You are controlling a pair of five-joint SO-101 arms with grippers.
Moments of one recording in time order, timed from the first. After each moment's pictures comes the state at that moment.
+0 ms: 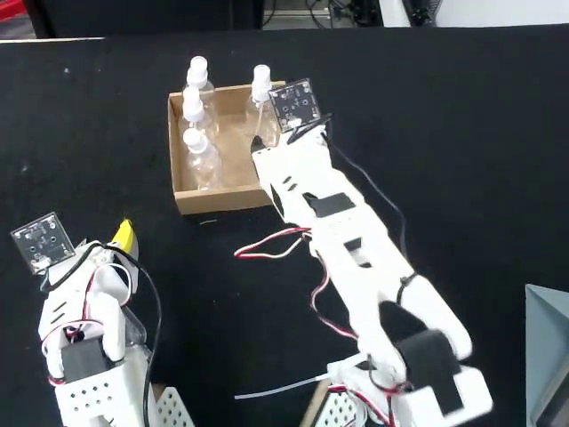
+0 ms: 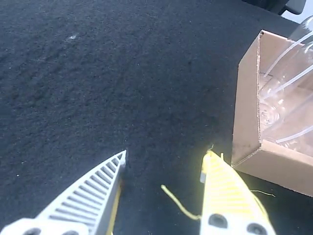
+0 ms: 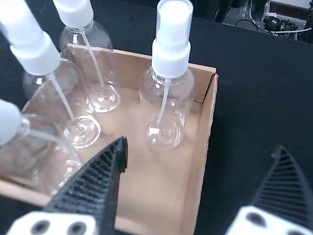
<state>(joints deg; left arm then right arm) -22.3 -103.8 90.2 52.2 8.3 -20.7 -13.2 44.0 10.6 1.1</state>
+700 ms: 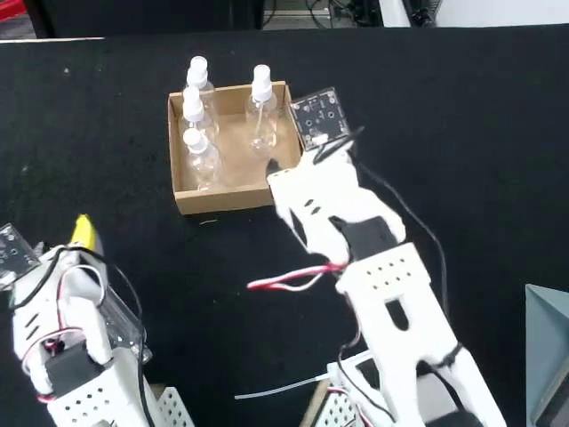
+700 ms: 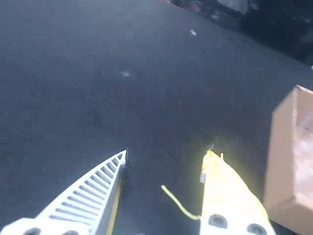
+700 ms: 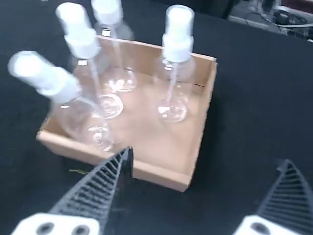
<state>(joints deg) -34.1 -103.8 84.5 52.2 6.2 -22.4 -39.4 44.0 41.6 1.1</state>
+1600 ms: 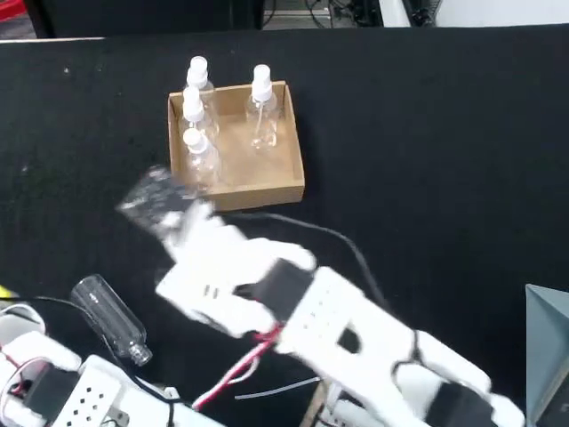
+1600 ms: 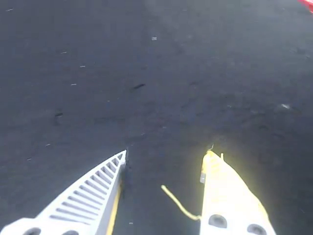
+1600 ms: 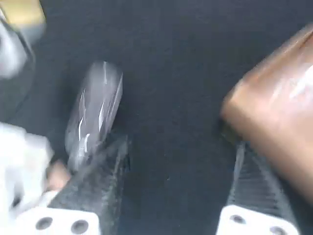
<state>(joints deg) -69.4 -103.8 83.5 57.5 3.7 -59.3 -29.8 28.9 60.2 -2.2</state>
